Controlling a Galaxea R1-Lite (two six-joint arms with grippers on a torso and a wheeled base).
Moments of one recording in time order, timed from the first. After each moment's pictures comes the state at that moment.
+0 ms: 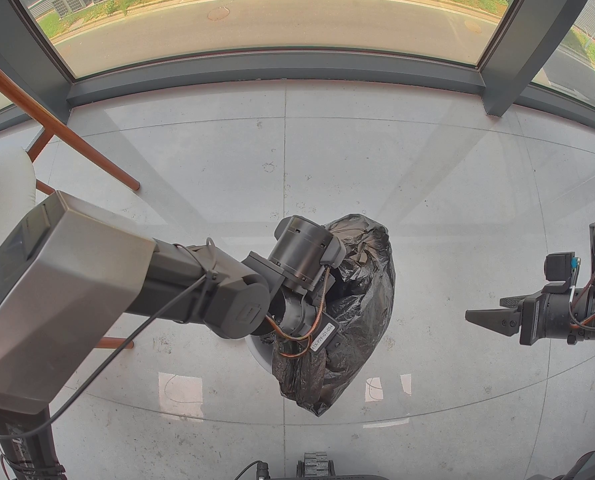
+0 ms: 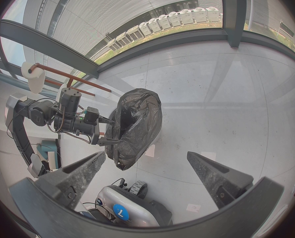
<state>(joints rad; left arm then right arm) -0.73 2.19 -1.45 0.11 0.18 0.13 0.27 1.37 -0.58 -0.20 0.28 0.15</state>
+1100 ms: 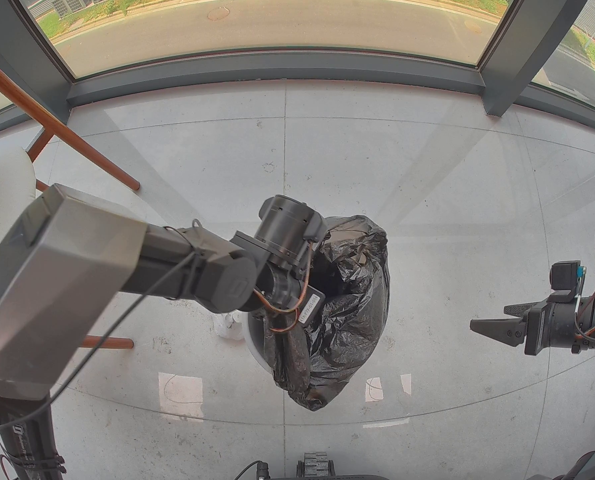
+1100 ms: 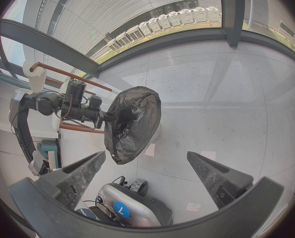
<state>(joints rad) -0.64 2.17 -1.51 0.12 0.23 0.08 0.27 1.33 -0.53 -0.19 0.28 0.15</state>
